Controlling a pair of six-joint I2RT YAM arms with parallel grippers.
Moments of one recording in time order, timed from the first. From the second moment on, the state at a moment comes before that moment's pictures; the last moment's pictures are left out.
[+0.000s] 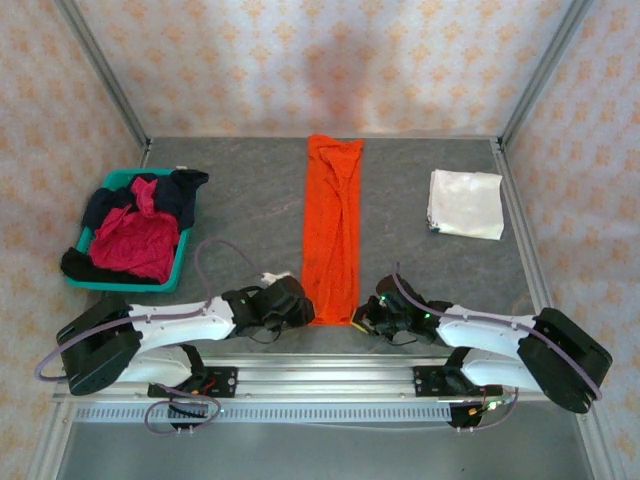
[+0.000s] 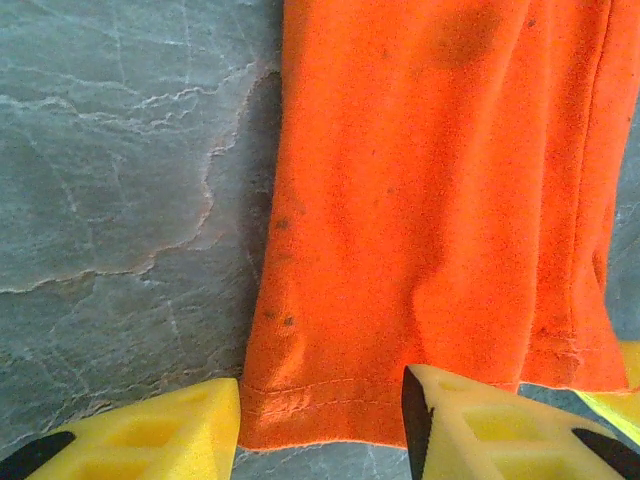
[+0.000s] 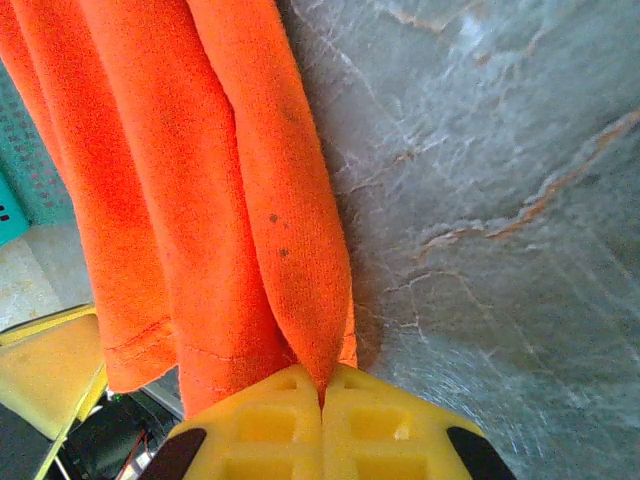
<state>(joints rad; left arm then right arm) -0.96 1.27 0.51 -0.24 -0.06 -1.17 0.83 1.14 0.27 0.03 -0.31 1.36</state>
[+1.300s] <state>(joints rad) -1.01 1.06 0.57 -0.49 -0.11 -1.23 0.84 0.77 0.33 -0.33 -0.28 1.30</state>
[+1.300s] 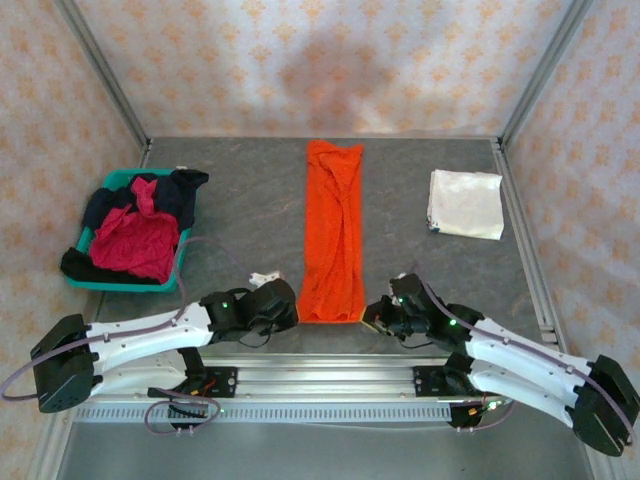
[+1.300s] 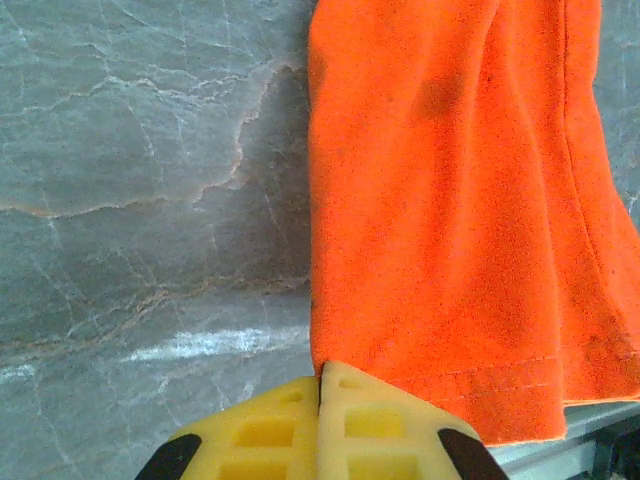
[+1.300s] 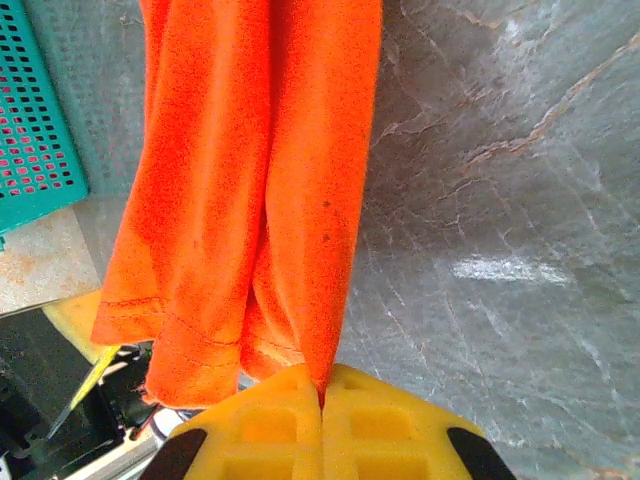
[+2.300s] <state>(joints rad) -0.74 1.39 1.00 -0.52 -0.19 -1.08 0.55 1.29 0.76 -0.23 -0.37 0.99</state>
